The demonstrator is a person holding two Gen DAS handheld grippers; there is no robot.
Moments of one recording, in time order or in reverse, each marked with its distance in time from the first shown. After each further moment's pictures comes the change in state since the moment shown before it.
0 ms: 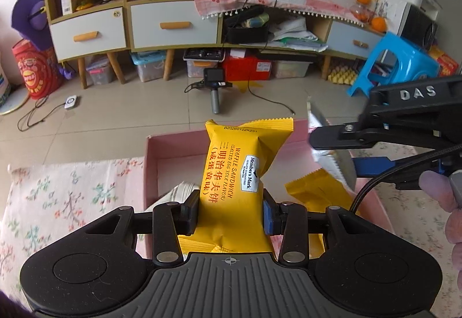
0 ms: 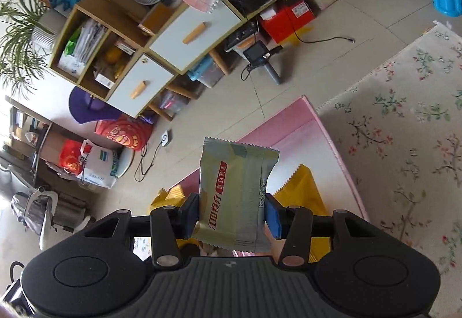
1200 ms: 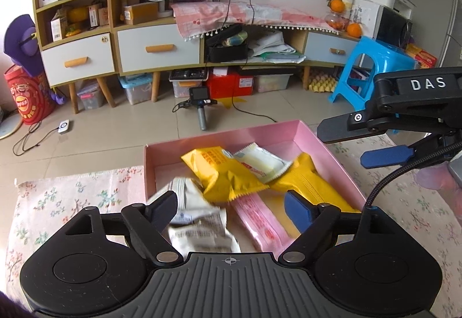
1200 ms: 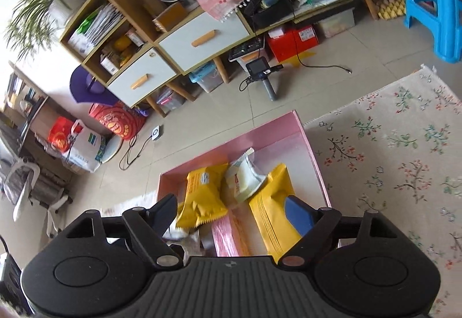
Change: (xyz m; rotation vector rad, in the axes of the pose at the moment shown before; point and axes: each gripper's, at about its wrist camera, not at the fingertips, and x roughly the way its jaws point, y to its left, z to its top) left arm -0.050 -0.005 -0.024 0.076 -0.089 -0.050; right arm -0.052 0.020 -0.022 -0.186 -0.051 -0.081
